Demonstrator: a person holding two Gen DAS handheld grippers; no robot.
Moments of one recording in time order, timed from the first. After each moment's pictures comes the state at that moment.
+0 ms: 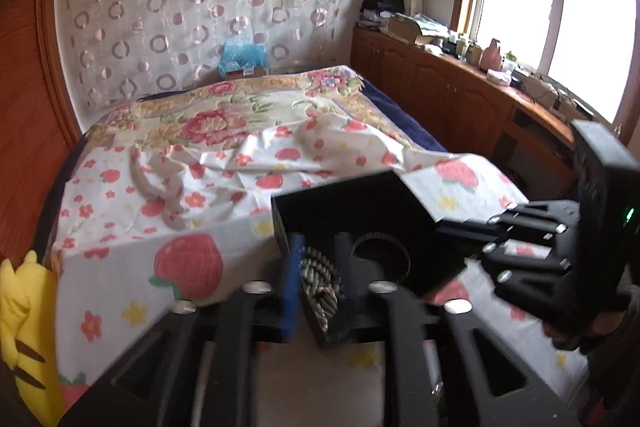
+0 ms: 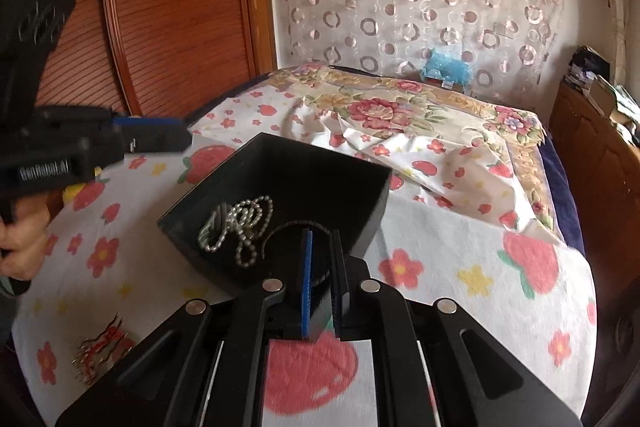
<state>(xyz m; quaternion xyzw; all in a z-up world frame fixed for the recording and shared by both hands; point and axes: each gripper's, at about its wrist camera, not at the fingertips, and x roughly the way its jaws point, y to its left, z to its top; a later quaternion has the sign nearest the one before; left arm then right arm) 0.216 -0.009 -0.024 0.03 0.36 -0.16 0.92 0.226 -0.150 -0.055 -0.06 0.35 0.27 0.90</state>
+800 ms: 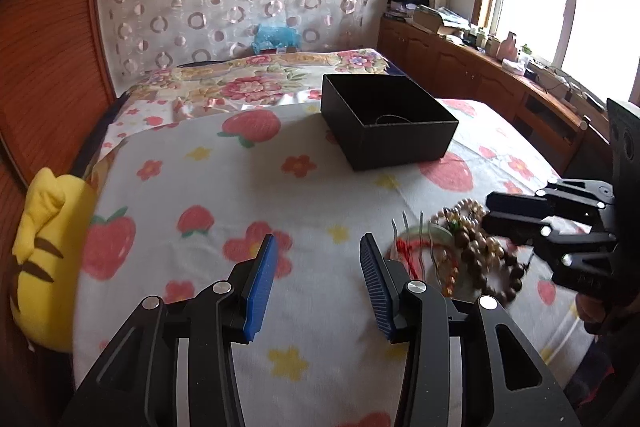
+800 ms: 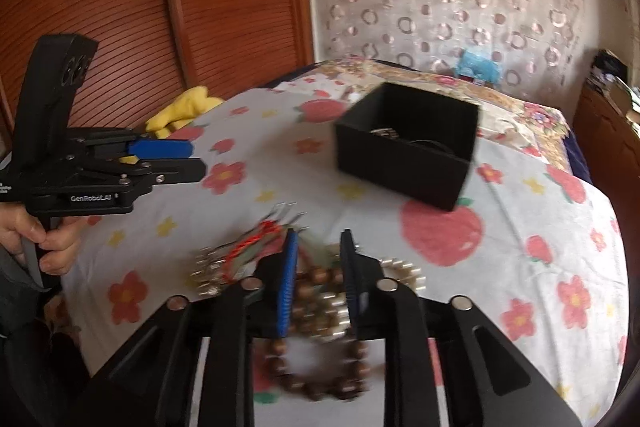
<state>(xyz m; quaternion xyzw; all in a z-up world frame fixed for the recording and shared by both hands) 0.071 0.049 -0.064 0.01 0.37 -0.11 0.92 0.082 -0.098 -0.063 -0.08 0.35 0.33 0.87</state>
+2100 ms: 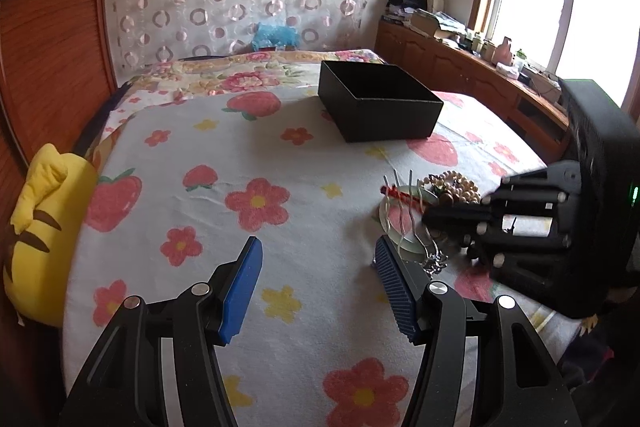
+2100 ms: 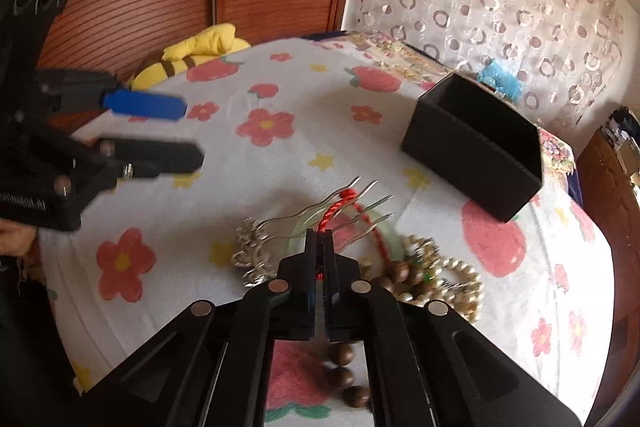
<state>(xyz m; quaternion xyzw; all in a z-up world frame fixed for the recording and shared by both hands) 0.037 0.051 -0.079 0.00 0.37 -0.12 0.92 0.075 -0.050 -0.071 -0.19 0.36 0.32 0.85</state>
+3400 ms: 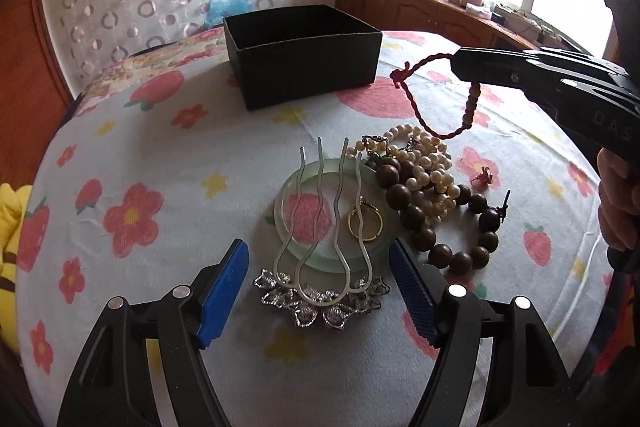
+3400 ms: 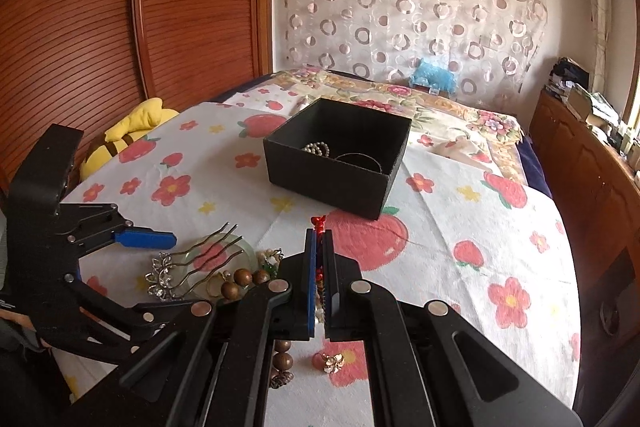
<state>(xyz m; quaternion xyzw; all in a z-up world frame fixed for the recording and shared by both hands) 0.073 -0.030 -0.113 0.07 0.42 -0.17 0.89 0.096 -0.140 -0.042 -0.09 0.33 0.24 0.91</state>
